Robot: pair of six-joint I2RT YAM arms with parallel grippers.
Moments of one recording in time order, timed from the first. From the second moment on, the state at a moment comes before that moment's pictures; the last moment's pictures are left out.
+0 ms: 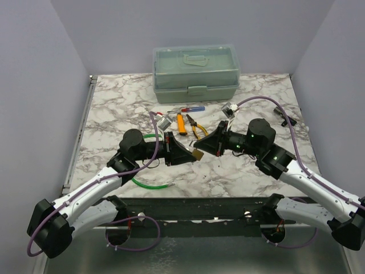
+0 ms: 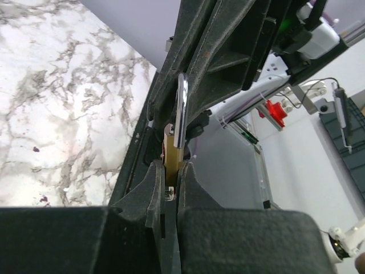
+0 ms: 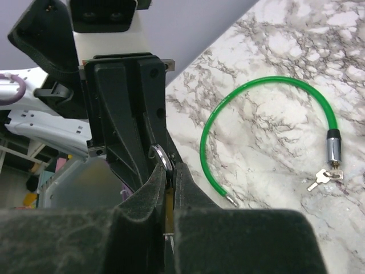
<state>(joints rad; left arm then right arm) -0.67 0.94 0.58 0.41 0.80 -0.79 0.78 0.96 0.84 0.03 -0.45 0.51</state>
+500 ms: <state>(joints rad) -0.67 0.99 0.58 0.35 0.71 -0.69 0.77 1.01 0.85 -0.06 -0.33 0.62</state>
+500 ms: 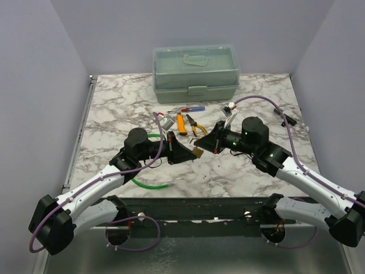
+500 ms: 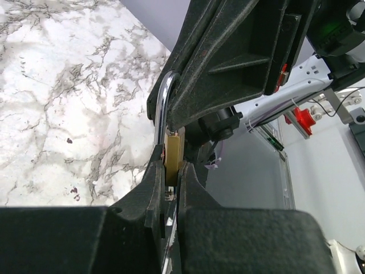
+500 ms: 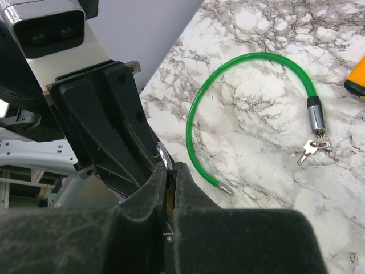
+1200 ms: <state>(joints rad) -0.67 0.93 0.62 0.11 0.56 -0.61 0.77 0.96 0.84 -0.17 -0.19 0.69</state>
